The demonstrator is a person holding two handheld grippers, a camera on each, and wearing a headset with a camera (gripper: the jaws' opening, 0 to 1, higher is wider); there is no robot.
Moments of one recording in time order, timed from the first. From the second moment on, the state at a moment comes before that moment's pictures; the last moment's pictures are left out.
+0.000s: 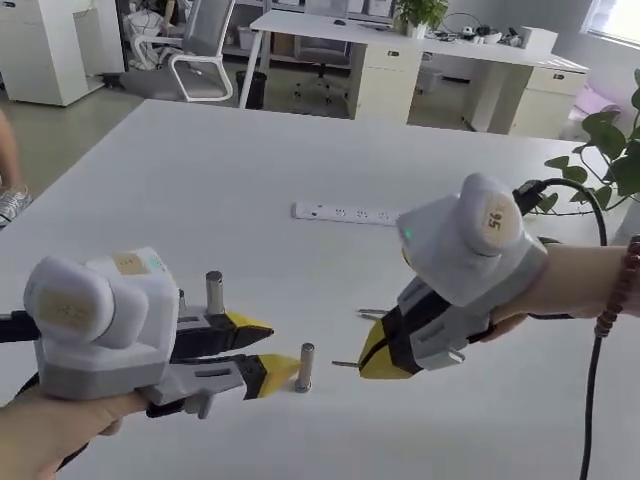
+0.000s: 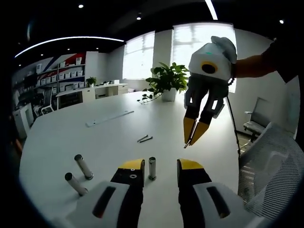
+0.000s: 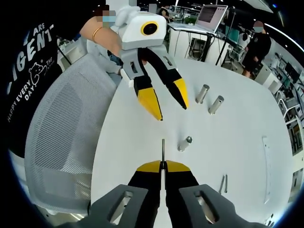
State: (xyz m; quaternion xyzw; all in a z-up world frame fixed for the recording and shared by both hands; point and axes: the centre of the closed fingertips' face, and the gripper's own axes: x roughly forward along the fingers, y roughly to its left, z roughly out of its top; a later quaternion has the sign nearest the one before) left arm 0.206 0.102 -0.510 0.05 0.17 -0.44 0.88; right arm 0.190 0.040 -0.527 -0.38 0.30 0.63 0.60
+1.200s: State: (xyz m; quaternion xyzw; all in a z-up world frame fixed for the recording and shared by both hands) left arm 0.243 0.080 -0.573 0.07 0.22 -0.40 0.89; right arm 0.238 0.040 -0.570 -0.45 0.30 0.60 0.58
